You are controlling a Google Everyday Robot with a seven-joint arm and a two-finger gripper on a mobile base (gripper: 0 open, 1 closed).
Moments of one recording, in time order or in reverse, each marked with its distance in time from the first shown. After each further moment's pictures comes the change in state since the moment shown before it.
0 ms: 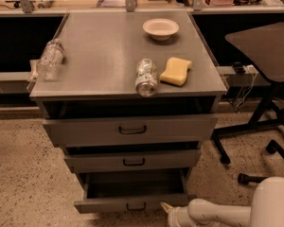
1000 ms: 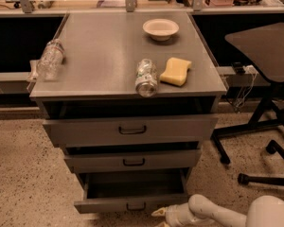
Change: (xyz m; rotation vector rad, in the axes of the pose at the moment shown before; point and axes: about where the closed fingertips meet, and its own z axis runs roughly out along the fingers) arm 0.004 -0.009 0.039 -0.087 -0.173 -0.113
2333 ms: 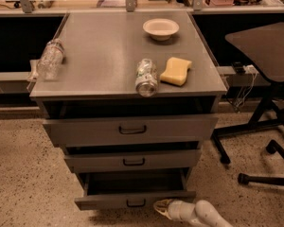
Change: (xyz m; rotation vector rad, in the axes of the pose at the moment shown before) arm 0.020 -0.081 0.000 0.346 -0.170 0.036
